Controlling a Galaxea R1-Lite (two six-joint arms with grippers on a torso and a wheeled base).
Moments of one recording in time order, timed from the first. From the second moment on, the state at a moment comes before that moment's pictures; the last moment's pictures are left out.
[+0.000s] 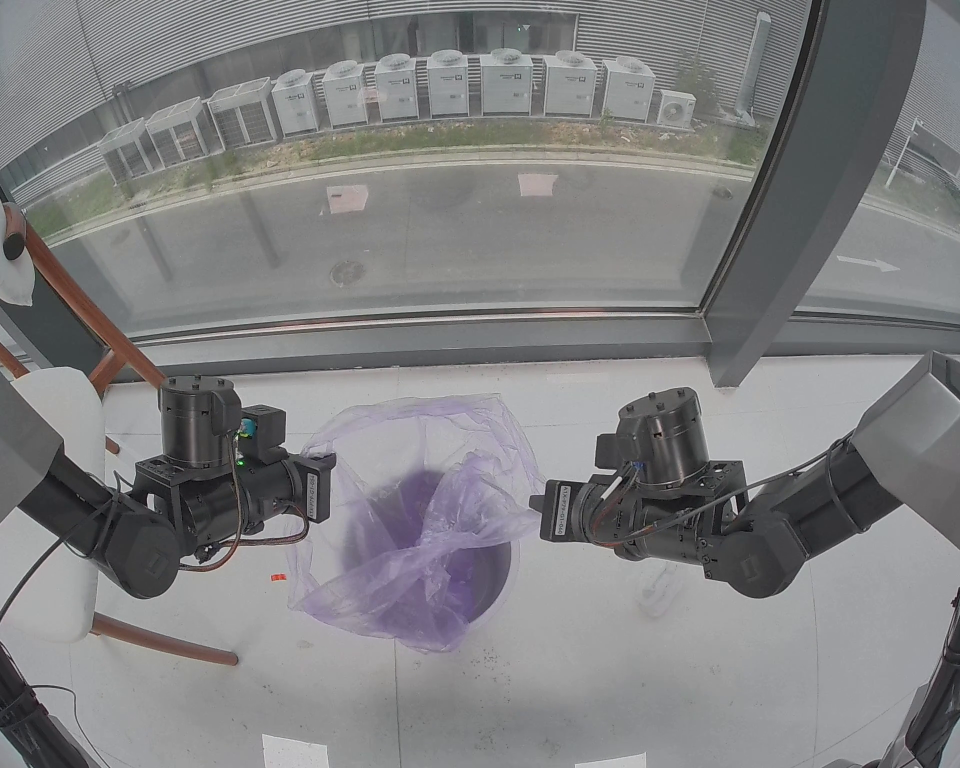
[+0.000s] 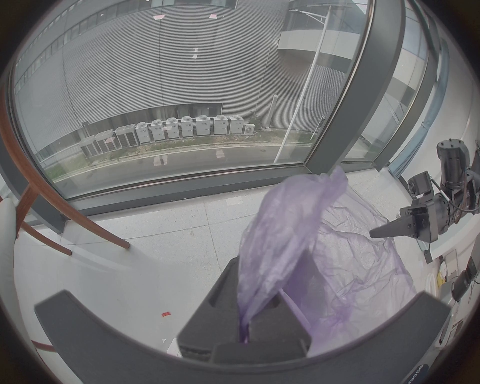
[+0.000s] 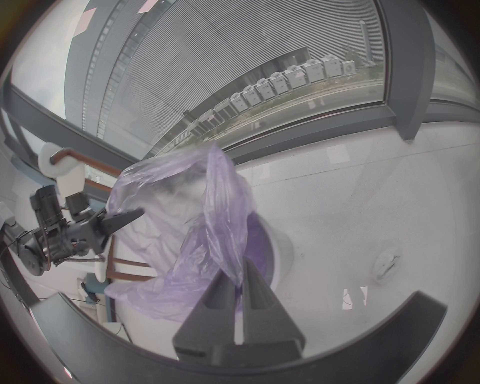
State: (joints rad) left arm -0.29 1.87 -0.69 -0.76 -0.06 0.00; right arm 0.68 2.08 -0.98 -0.55 0.00 0.53
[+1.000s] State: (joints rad) left arm -0.36 1.91 -0.73 -0.91 0.05 -0.17; right arm 0.57 2.09 -0.98 -0.60 0.06 0.41
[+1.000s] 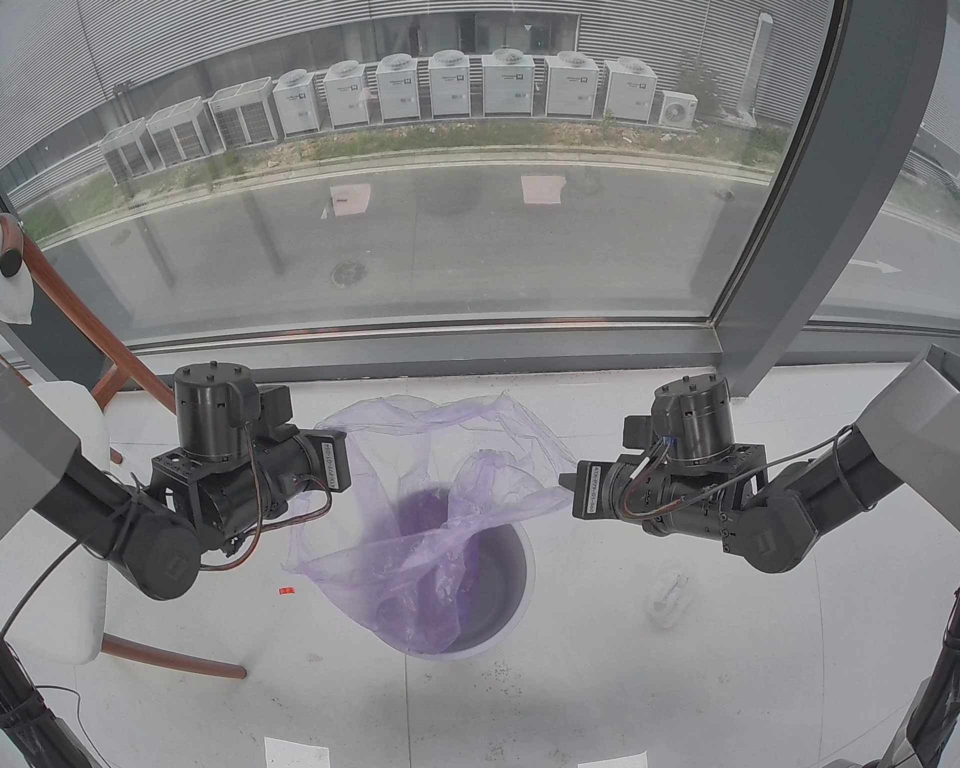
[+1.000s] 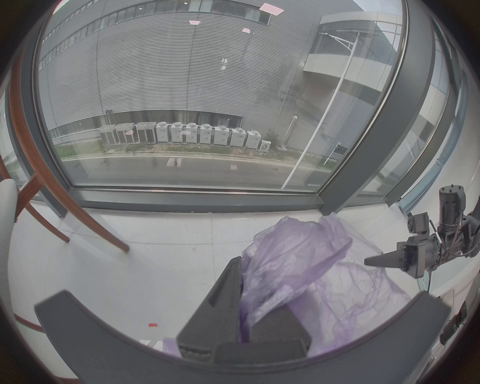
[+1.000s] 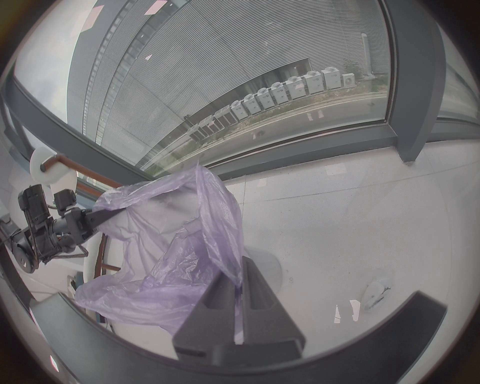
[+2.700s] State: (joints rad) left arm -0.27 2.19 -1.09 -0.63 0.08 -0.15; right arm 0.47 2.31 -1.18 -0.51 0.15 0.40
